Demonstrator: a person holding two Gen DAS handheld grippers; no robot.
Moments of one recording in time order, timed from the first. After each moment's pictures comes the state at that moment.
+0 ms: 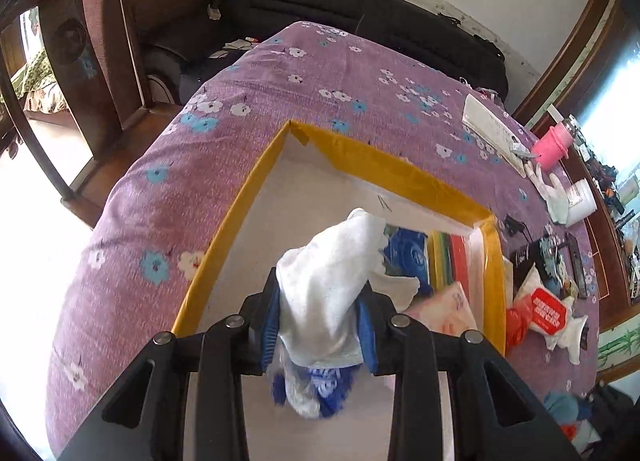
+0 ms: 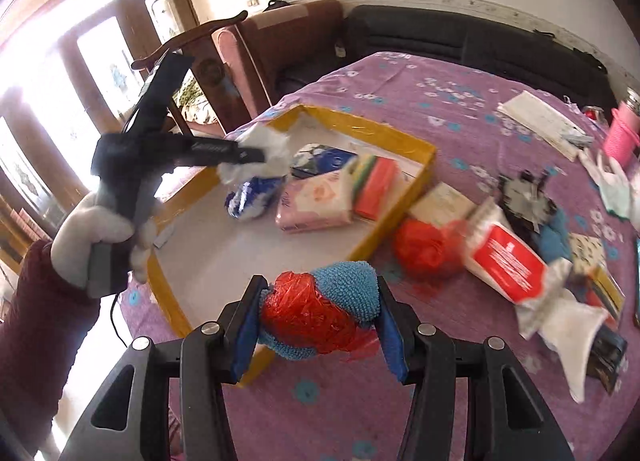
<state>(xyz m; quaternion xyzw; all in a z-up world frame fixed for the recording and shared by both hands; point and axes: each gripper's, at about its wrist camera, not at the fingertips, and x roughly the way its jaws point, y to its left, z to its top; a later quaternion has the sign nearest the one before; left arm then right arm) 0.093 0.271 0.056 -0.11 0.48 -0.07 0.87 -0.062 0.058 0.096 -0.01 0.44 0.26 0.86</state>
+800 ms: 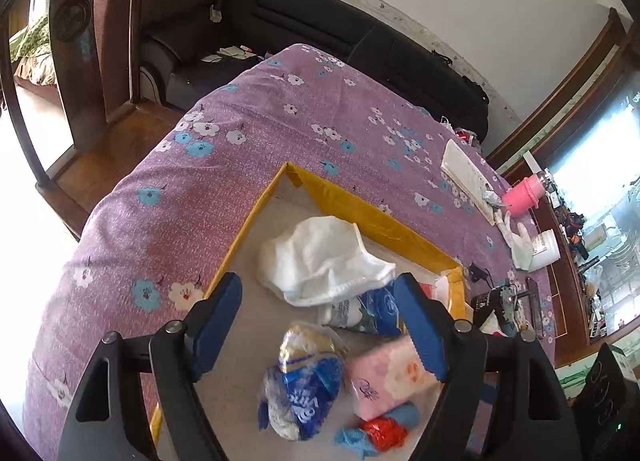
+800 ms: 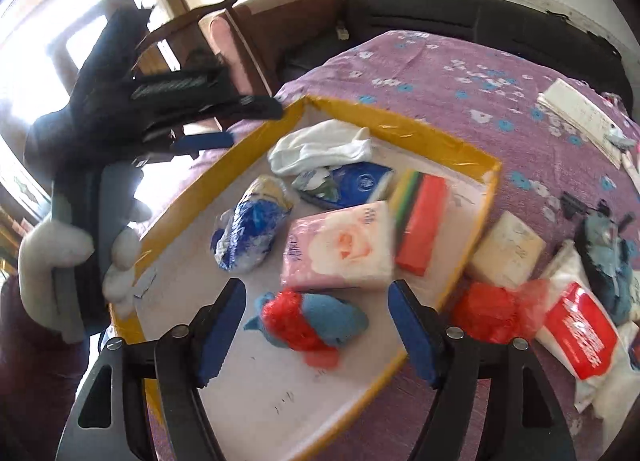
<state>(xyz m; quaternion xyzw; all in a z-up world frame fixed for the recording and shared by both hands) 0.092 0.298 0.076 -0.20 0.44 -0.10 0.87 -0.002 0.083 0.080 0.02 0.45 0.24 0.86</state>
